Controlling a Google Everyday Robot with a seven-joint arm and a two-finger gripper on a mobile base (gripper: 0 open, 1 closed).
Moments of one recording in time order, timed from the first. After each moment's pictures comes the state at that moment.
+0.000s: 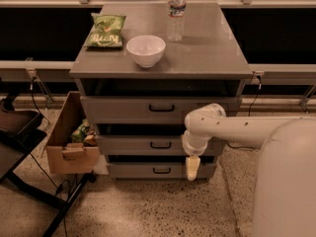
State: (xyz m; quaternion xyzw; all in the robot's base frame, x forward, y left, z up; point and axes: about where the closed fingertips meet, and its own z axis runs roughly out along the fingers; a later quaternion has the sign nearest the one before) arm 0.607 -0.131 0.481 -0.73 0.68 0.00 0.09
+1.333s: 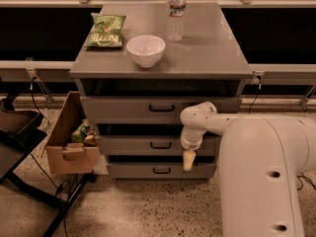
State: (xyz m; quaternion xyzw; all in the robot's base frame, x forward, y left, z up) arm 0.660 -0.136 0.424 -0.71 0.70 0.01 0.06
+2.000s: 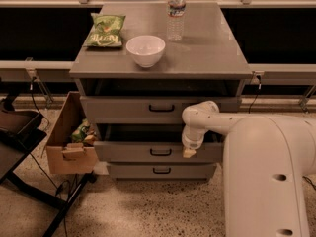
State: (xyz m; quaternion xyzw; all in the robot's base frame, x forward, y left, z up) arm 0.657 -0.140 0.430 -0.70 0.71 0.01 0.06
